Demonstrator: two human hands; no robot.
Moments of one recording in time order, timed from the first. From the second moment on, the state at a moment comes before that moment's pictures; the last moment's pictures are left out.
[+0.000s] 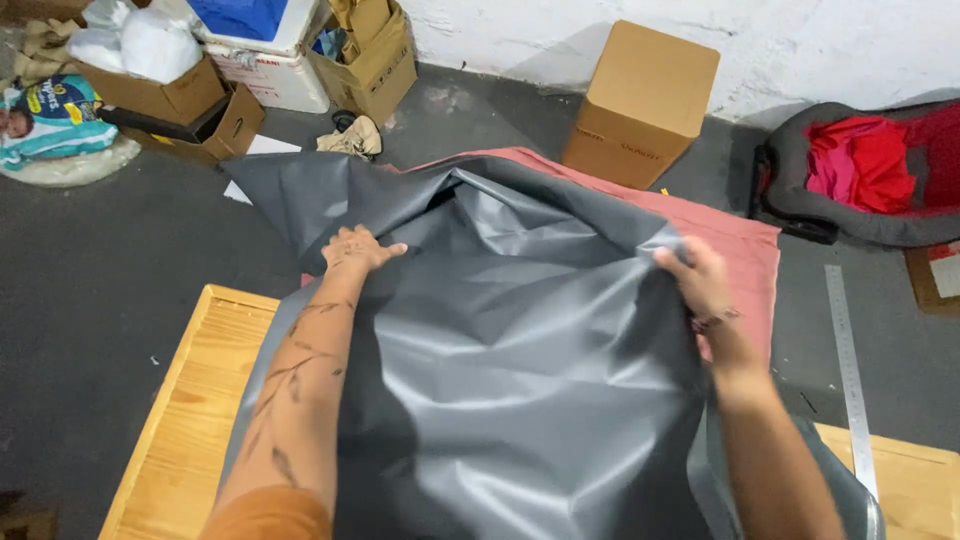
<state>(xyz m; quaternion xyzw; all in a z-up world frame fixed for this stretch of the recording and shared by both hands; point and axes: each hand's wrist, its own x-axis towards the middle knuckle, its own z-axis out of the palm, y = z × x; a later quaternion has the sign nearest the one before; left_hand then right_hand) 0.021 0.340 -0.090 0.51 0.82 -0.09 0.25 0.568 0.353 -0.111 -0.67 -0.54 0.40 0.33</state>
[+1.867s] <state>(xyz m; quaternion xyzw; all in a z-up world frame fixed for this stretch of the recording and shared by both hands) 0.286 0.491 0.196 0.61 0.50 0.36 0.51 0.550 0.208 0.228 -0.54 -0.67 0.13 0.50</state>
